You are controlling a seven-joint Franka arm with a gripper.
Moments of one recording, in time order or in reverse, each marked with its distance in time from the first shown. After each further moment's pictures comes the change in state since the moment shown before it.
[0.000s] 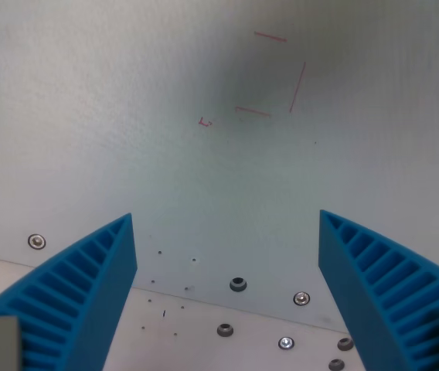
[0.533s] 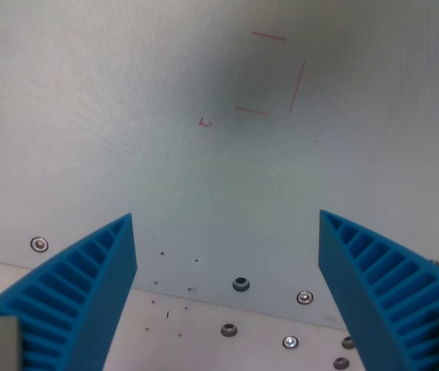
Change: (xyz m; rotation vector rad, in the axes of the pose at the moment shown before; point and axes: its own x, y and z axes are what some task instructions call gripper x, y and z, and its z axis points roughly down) arm 0.000 0.000 0.000 0.000 0.000 0.020
